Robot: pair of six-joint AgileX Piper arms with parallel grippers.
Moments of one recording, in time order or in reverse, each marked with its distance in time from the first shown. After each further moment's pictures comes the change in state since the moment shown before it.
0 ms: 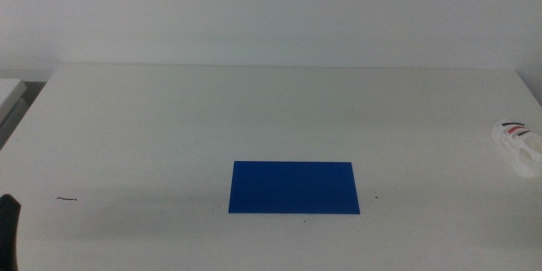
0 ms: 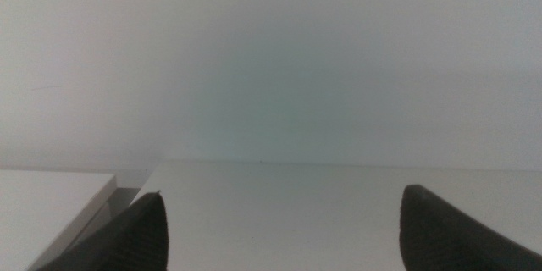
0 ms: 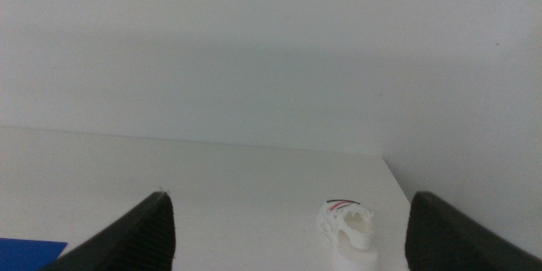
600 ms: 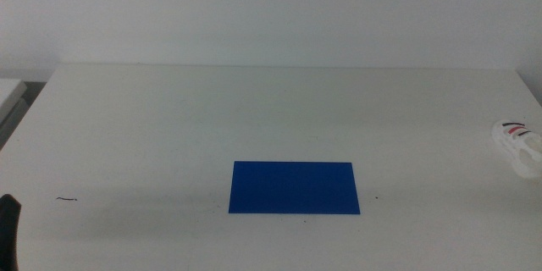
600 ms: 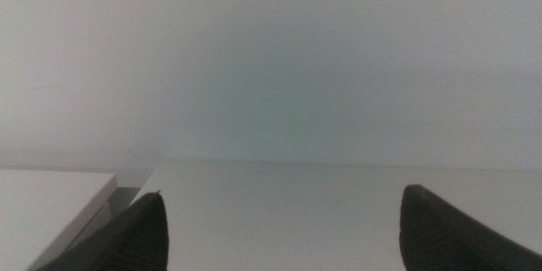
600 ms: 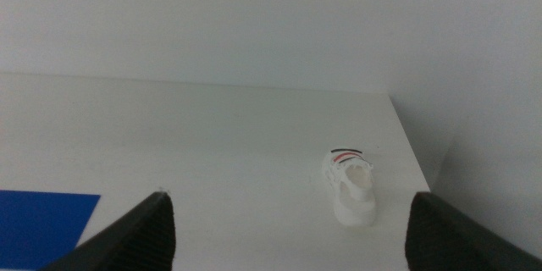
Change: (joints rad) left arm 0.000 0.000 0.000 0.000 0.000 0.000; right arm 0.000 0.156 -0.364 0.025 0.443 0.004
